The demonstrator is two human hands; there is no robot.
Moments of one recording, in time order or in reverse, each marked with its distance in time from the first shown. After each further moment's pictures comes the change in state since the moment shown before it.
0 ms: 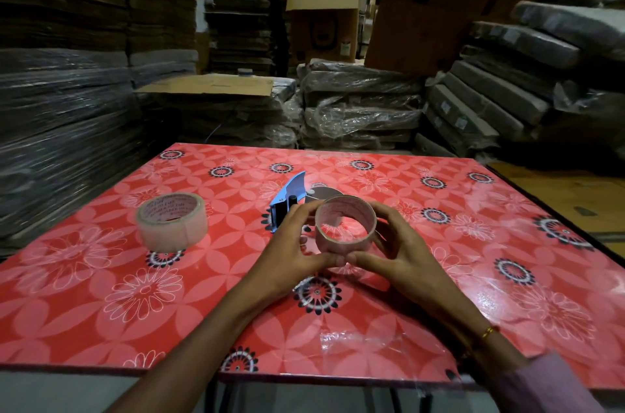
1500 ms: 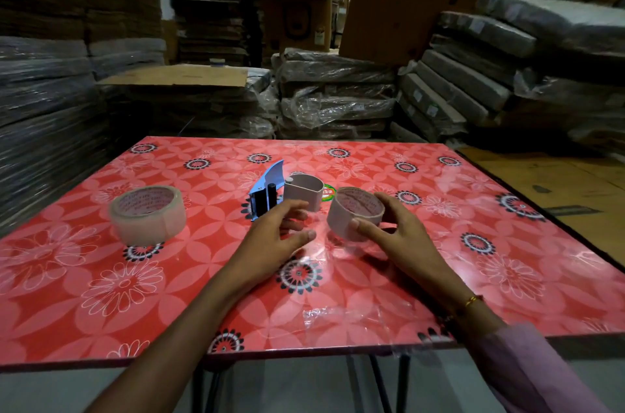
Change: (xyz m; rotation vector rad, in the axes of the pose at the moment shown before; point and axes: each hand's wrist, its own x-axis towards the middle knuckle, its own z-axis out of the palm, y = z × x) left_hand 0.002 -0.014 -0.001 0.043 -0.055 -0.066; right_hand -0.012 0.005 -0.020 -0.148 0.263 0.137
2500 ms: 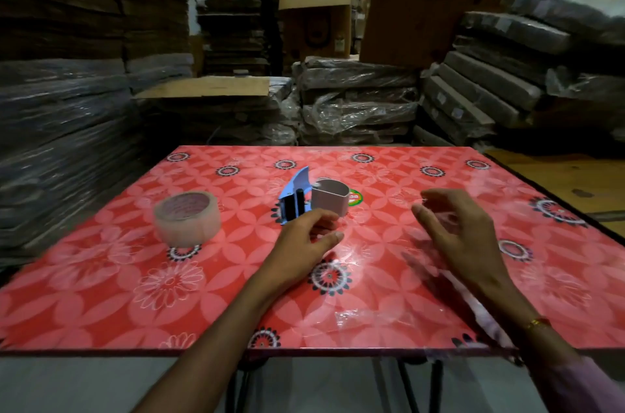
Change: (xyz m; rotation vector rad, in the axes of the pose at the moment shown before) left_hand -0.001 0.002 0.006 0.000 0.031 0.006; right_hand -0.013 -0.015 -0.026 -0.326 0.328 -0.237
